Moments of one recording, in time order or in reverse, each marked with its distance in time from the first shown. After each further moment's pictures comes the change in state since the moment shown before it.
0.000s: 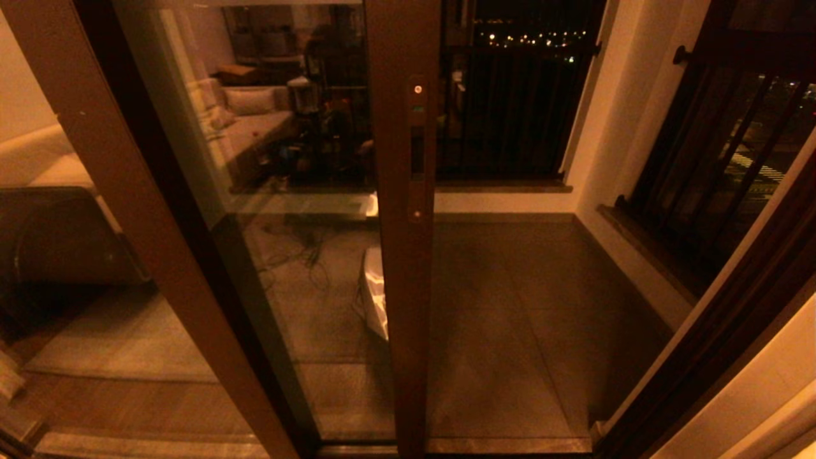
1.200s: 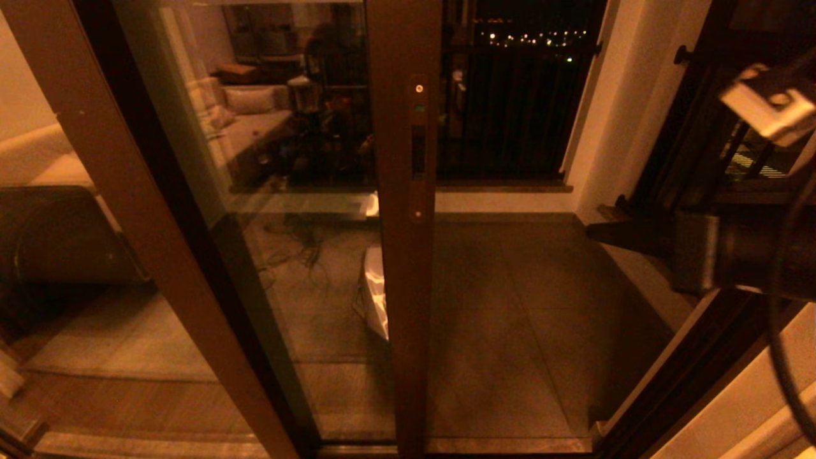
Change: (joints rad) left arm 0.000 -0.010 0.004 0.004 0.049 -0.096; right arm 0.633 1.316 -1.098 0.047 -0.054 0.218
